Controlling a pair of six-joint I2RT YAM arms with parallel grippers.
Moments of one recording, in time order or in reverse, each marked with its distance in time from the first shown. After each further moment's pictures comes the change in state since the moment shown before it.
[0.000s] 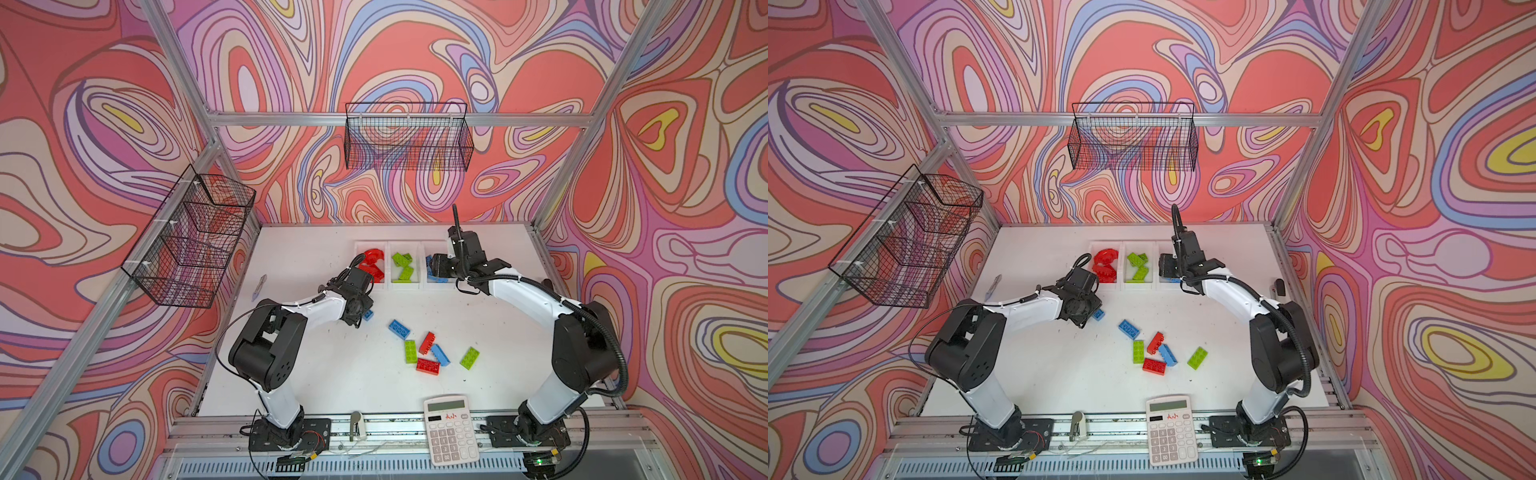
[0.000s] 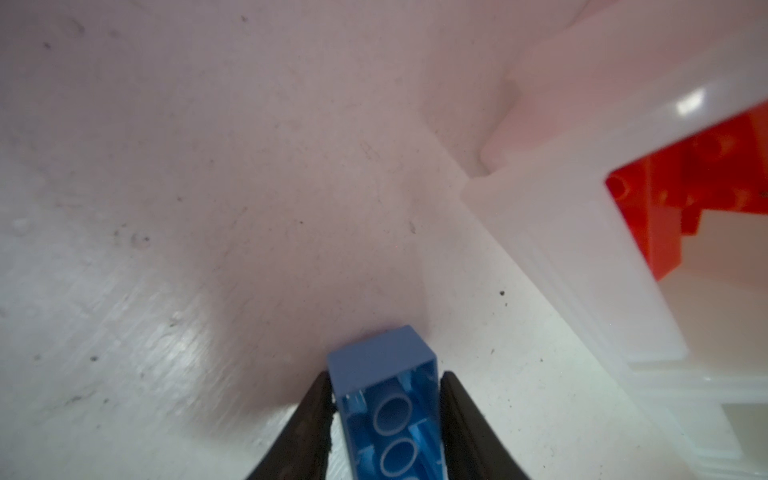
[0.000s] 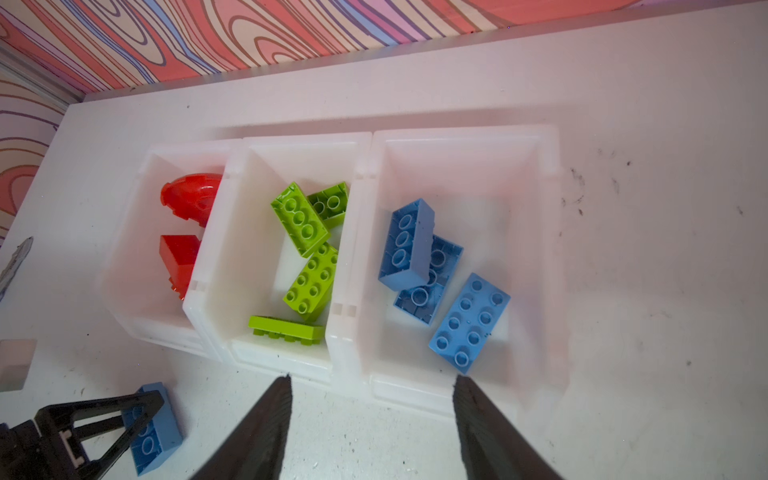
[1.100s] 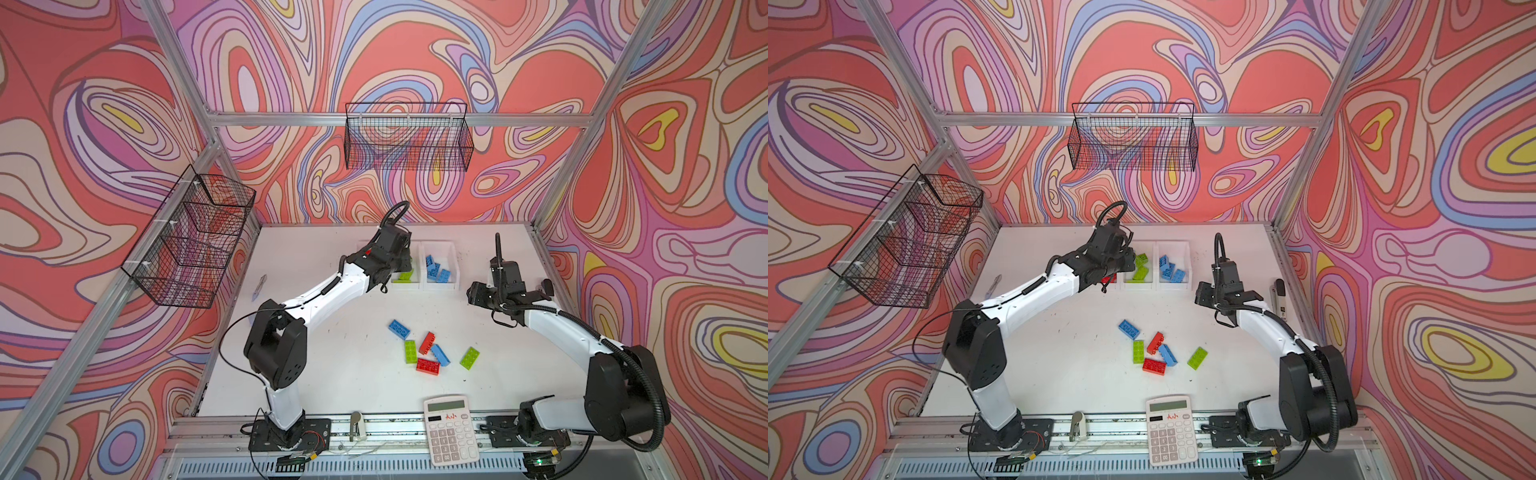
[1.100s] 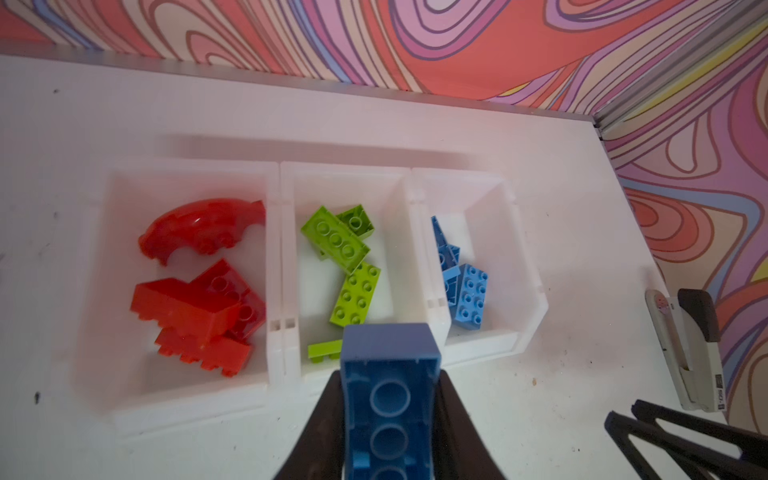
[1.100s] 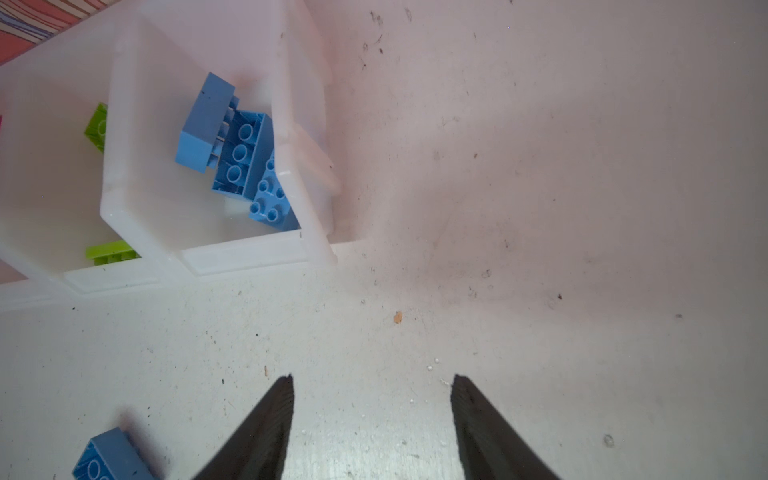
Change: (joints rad) left arm -0.188 0.101 0.603 -0.068 -0.069 0.686; right arm -0.194 -0.294 -0.404 -0.037 -0.024 0.048
